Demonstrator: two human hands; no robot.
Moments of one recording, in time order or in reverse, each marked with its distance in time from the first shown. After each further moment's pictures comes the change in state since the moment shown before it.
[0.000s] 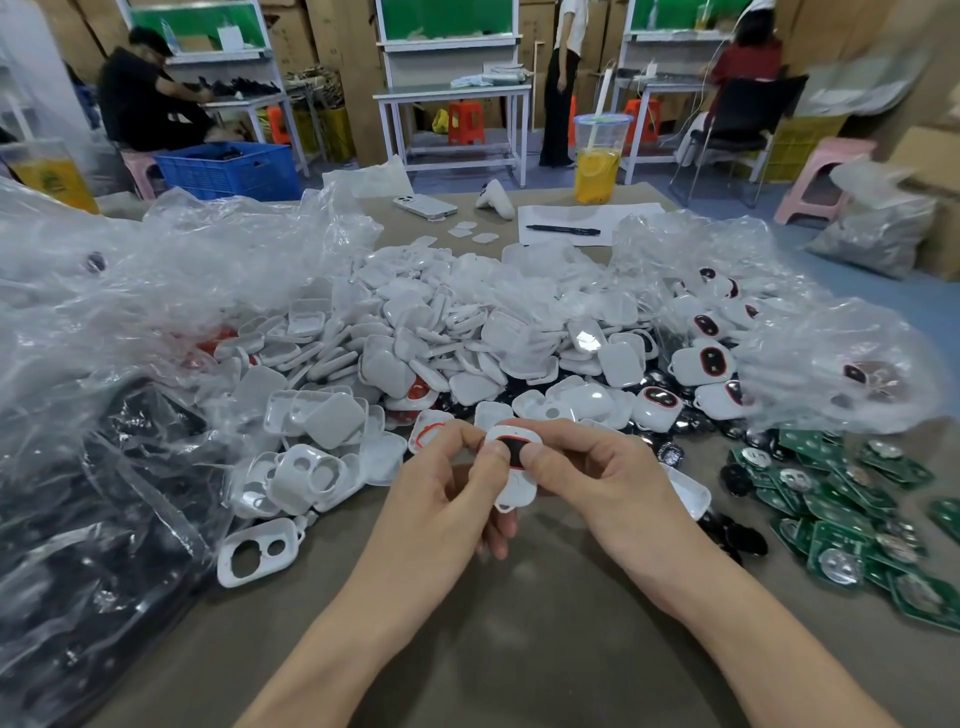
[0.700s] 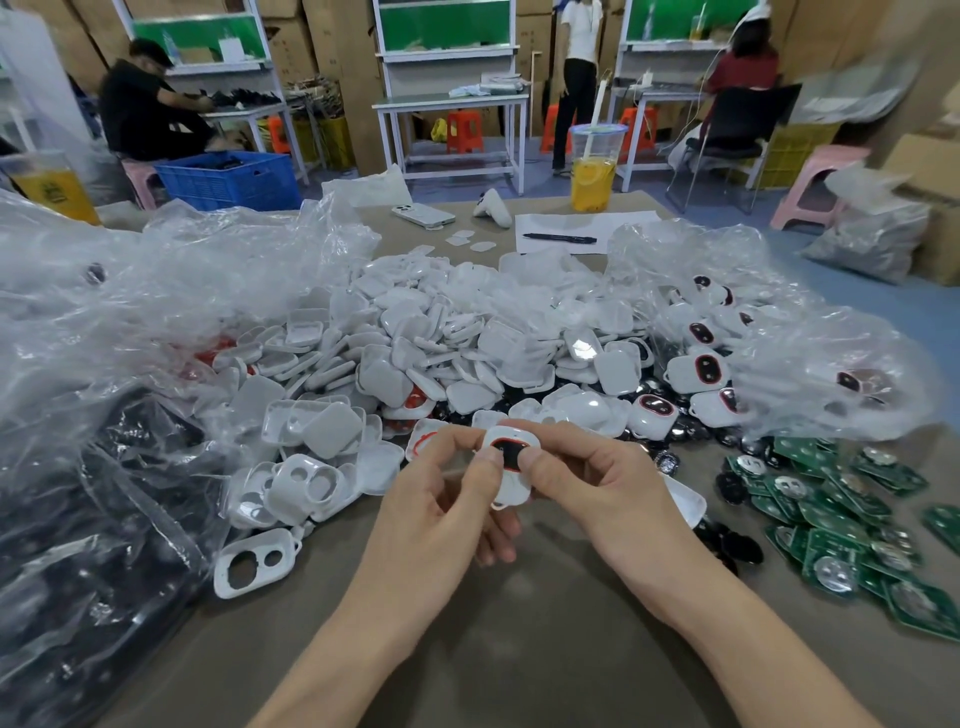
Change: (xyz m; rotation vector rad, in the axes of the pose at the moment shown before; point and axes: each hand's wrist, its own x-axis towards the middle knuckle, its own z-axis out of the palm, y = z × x) left_hand 0.000 -0.001 0.003 -0.053 0.026 0.037; right_hand 0.000 -0.002 -0.001 0.038 0.015 -0.061
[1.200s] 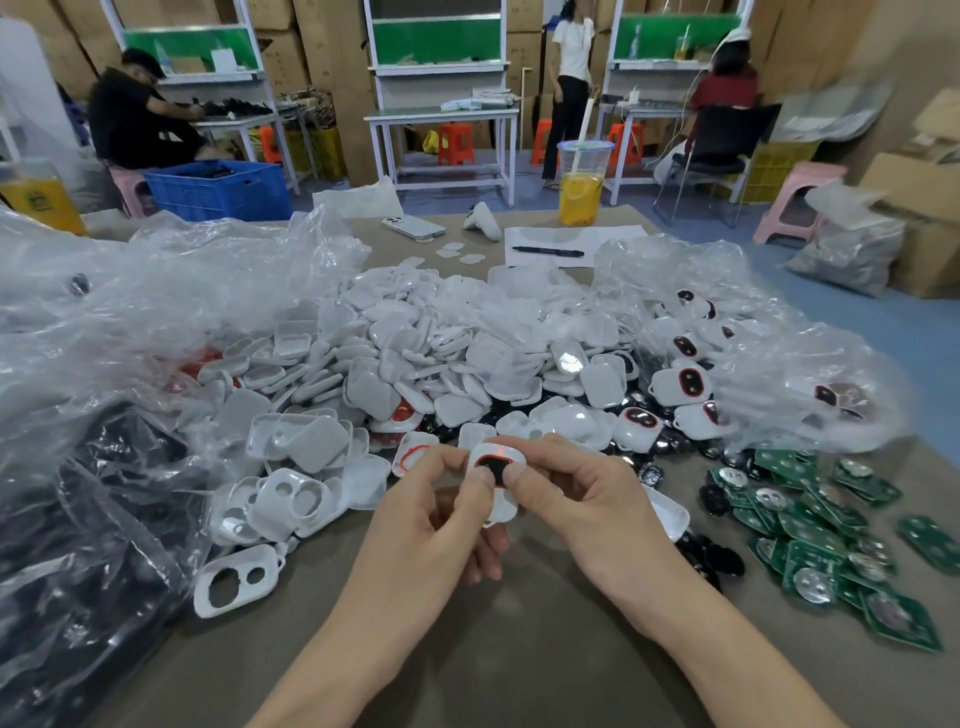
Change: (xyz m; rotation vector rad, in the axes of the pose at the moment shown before) left_hand 0.000 0.000 0.001 0.032 0.009 -0.019; right_hand 0.001 0.002 0.000 -0.089 0.005 -0.026
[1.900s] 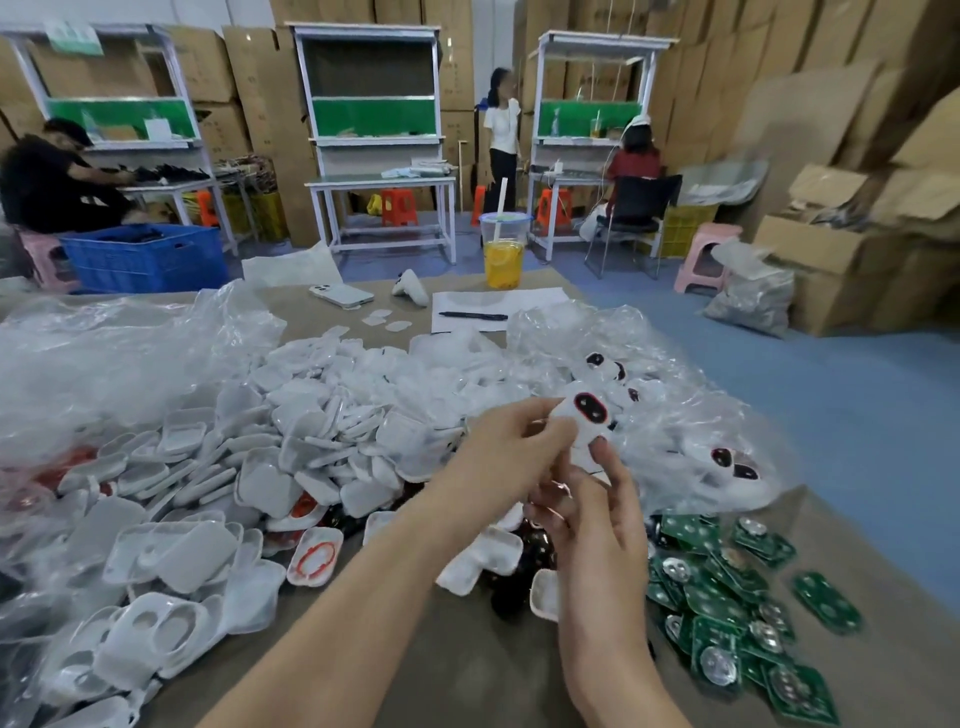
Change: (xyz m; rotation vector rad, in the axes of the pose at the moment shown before) left_hand 0.130 0.049 0.102 0.109 -0.352 -0.026; right_hand 0.016 -0.001 -0.034 0.509 0.744 -0.031
